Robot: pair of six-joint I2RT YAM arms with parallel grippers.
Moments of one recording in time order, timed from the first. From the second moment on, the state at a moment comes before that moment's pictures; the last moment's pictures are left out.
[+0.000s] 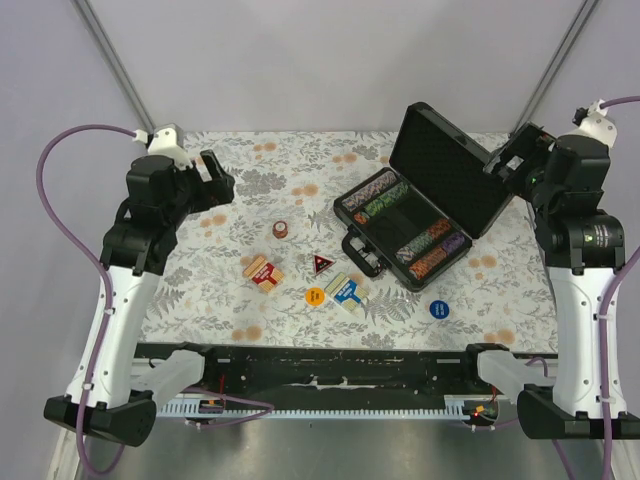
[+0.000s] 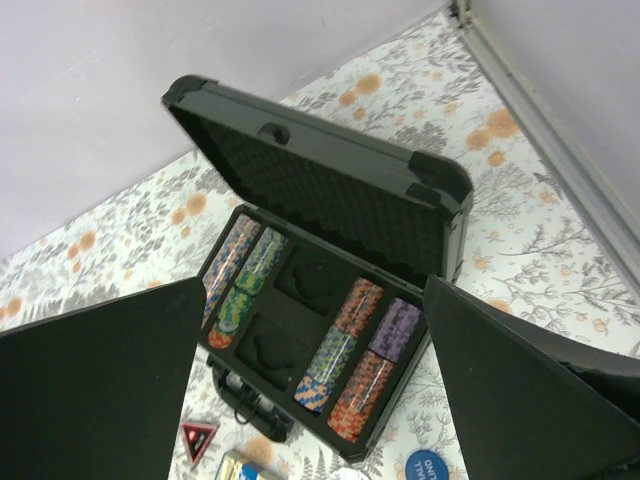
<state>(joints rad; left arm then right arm) -0.18 1.02 1.33 -0.68 -0.08 -0.31 0.00 1.07 1.58 -0.84 0.23 0.46</state>
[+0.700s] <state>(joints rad) -0.18 0.91 1.12 -0.72 0.02 -0.43 0.40 1.00 1.28 -0.67 -0.29 0.39</state>
